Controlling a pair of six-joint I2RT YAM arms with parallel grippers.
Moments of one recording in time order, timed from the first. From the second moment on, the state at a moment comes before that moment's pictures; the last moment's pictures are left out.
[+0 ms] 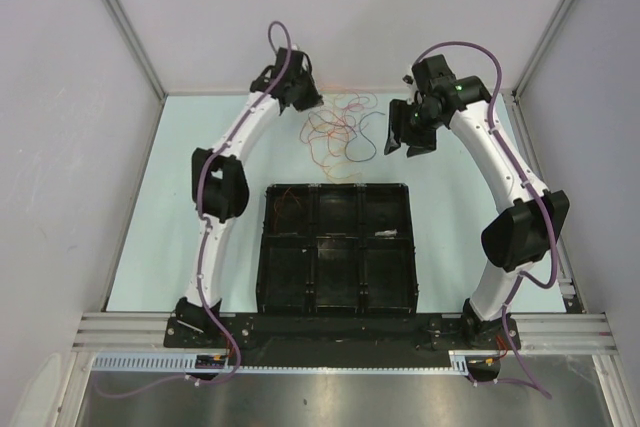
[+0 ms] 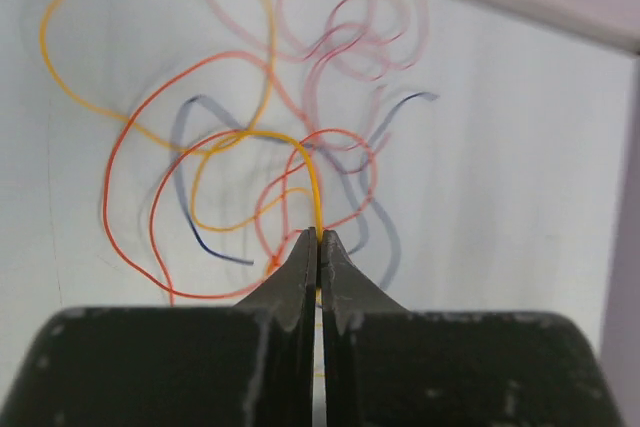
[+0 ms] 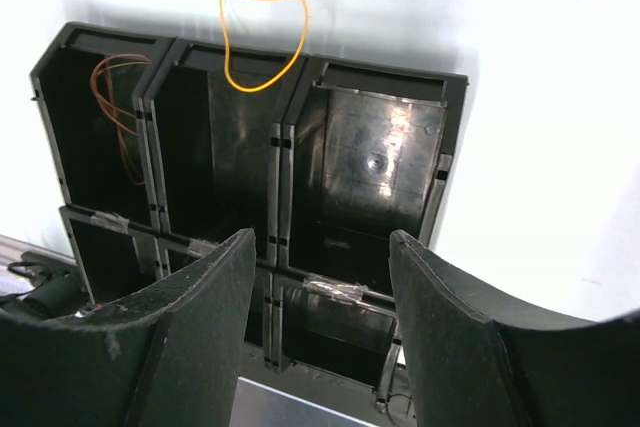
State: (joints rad) left arm -0.36 2.44 2.35 -0.63 0.09 -0.66; right arm 0.34 1.78 1.91 -1.19 -0.18 0.34
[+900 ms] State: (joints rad) left arm -0.29 1.79 2.43 -0.29 0.36 -0.84; right arm 0.34 1.63 1.91 -0.97 -0.39 0.43
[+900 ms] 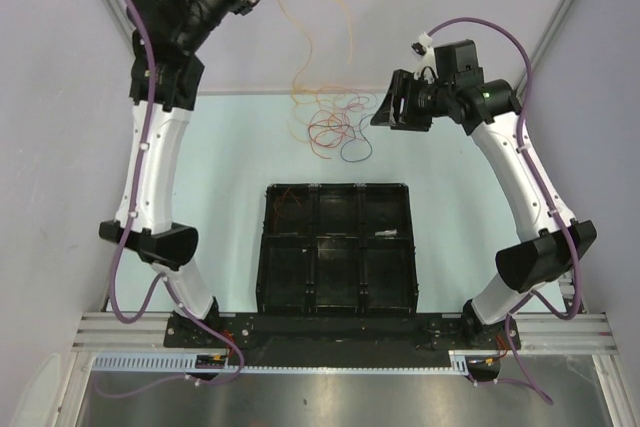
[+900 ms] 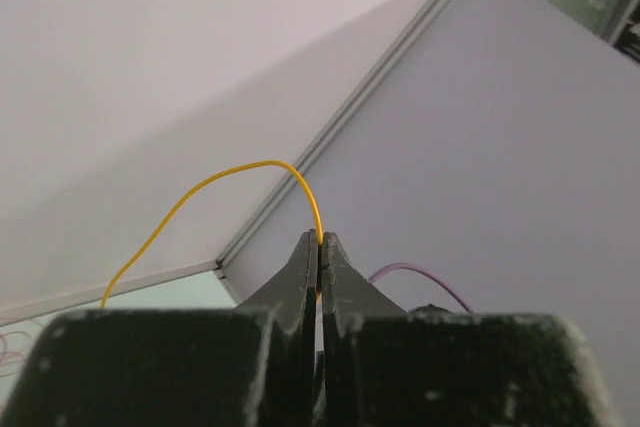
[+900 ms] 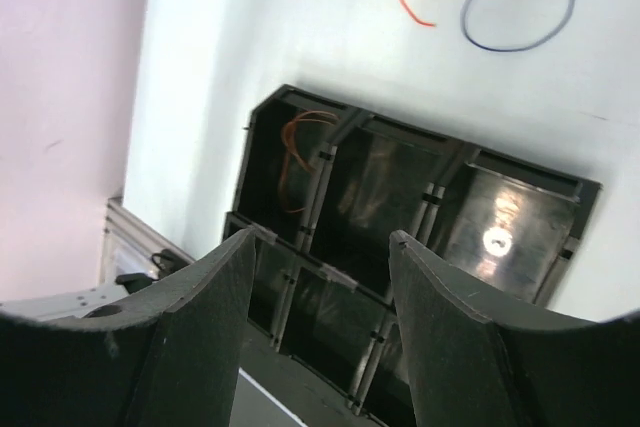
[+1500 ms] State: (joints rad) left arm -0.27 1.61 2.39 -0.05 0.68 -1.10; right arm 0.47 1.59 1.87 -0.84 -0.53 0.44
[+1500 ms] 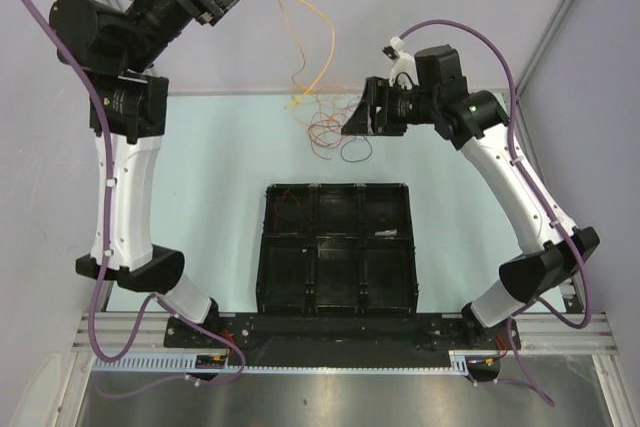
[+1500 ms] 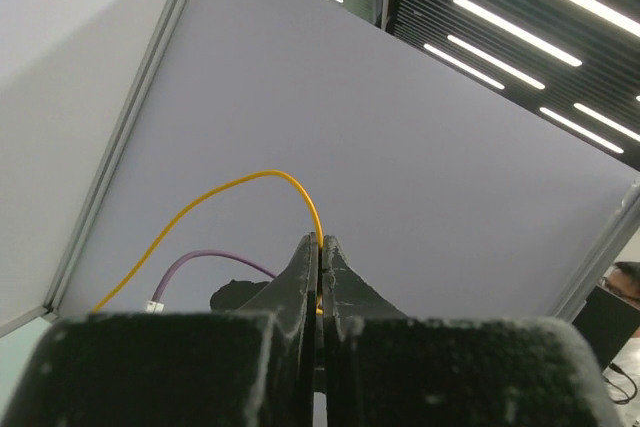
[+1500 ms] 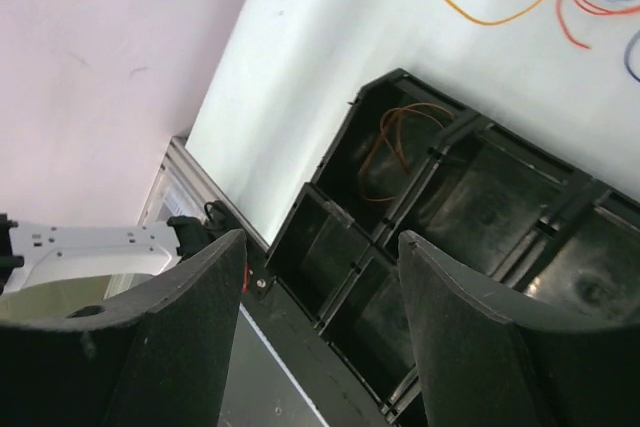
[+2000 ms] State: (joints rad) left arm -0.27 1.59 2.30 0.00 0.71 -1.16; right arm 0.52 1.72 1.82 -0.70 -0.42 0.34
